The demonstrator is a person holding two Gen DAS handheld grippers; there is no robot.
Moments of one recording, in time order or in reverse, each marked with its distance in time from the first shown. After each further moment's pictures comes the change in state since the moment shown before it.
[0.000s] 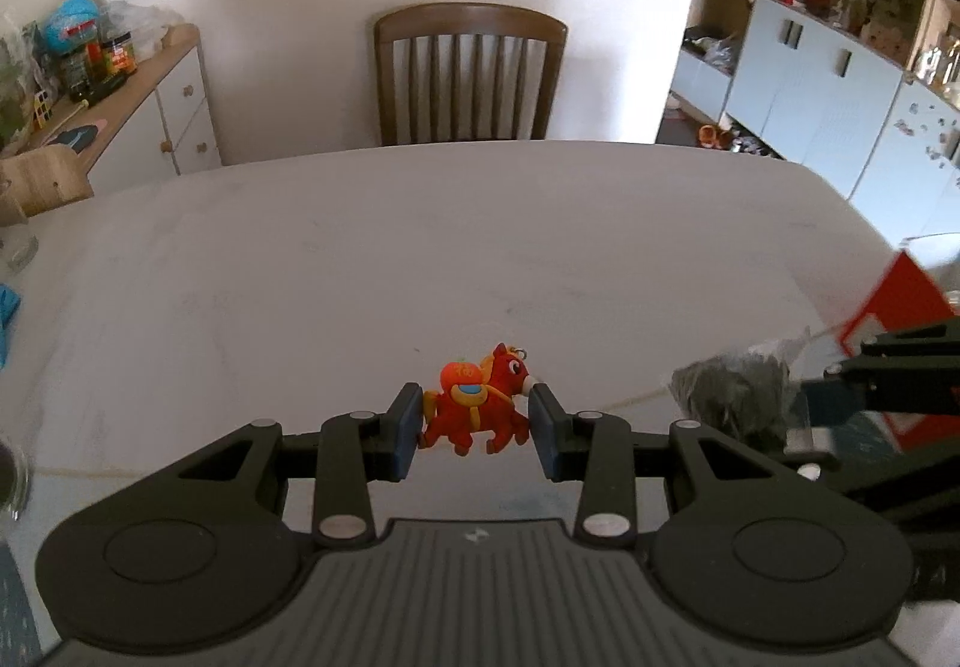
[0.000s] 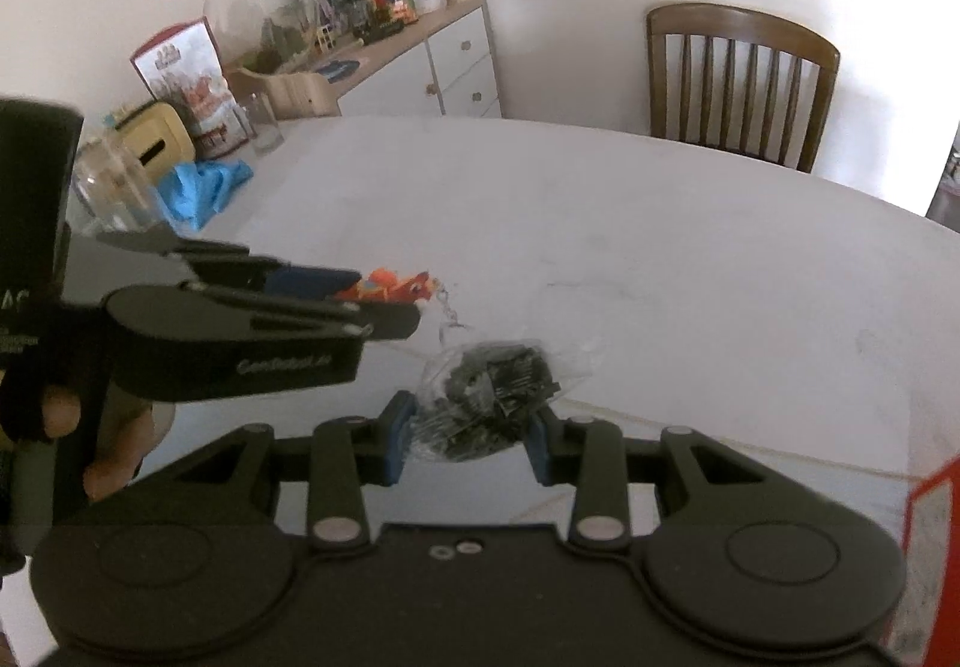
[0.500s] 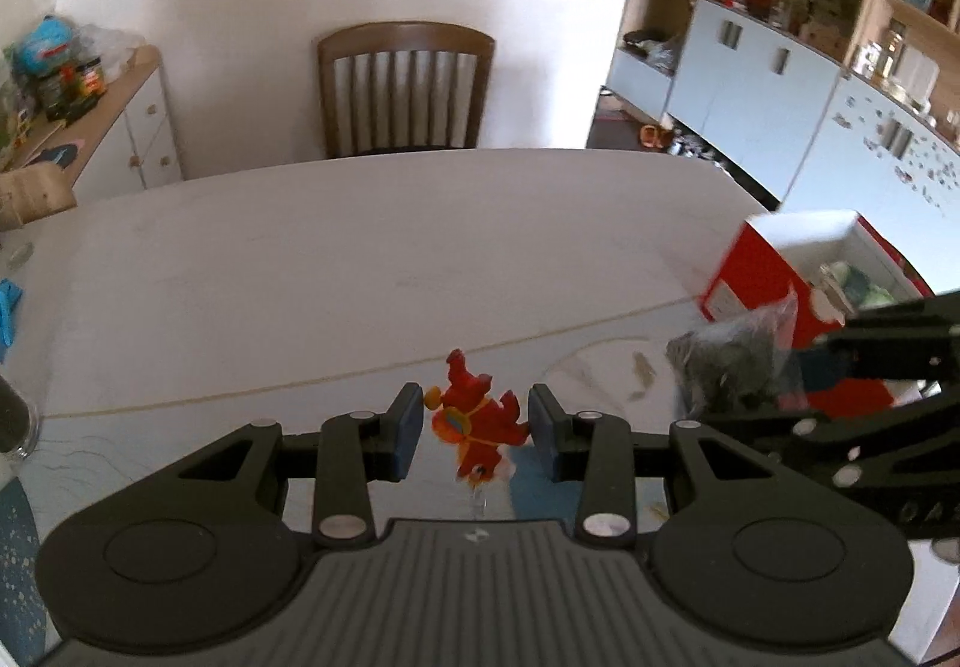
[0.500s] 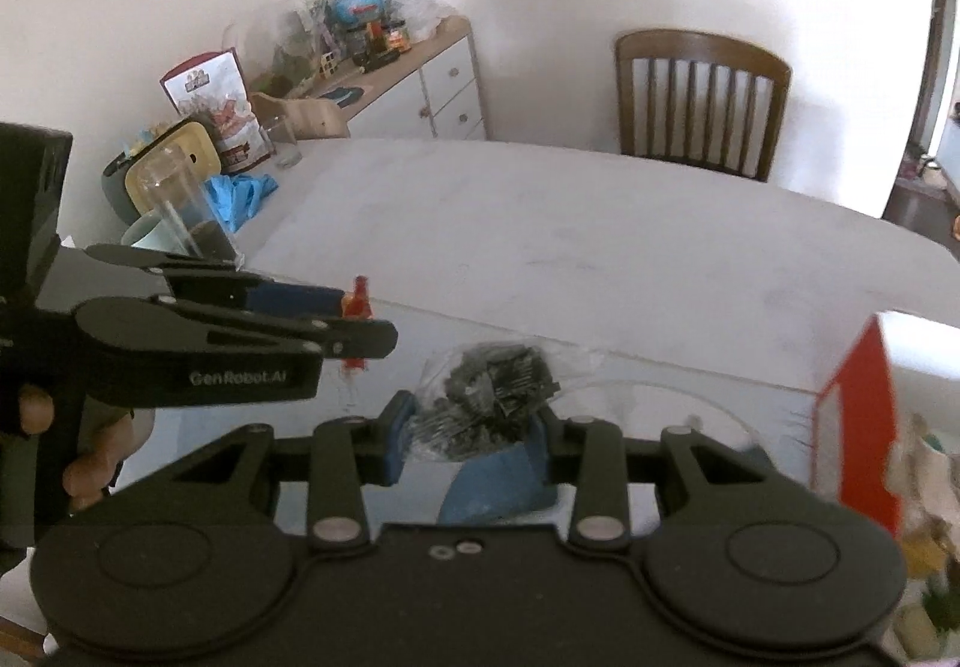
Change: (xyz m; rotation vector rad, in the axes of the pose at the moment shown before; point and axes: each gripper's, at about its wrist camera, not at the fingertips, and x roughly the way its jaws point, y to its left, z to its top) left arm -0.086 -0.053 -0.024 0.047 -0.011 -0.085; right arm -0.104 0.020 -0.040 0.014 -0.044 -0.046
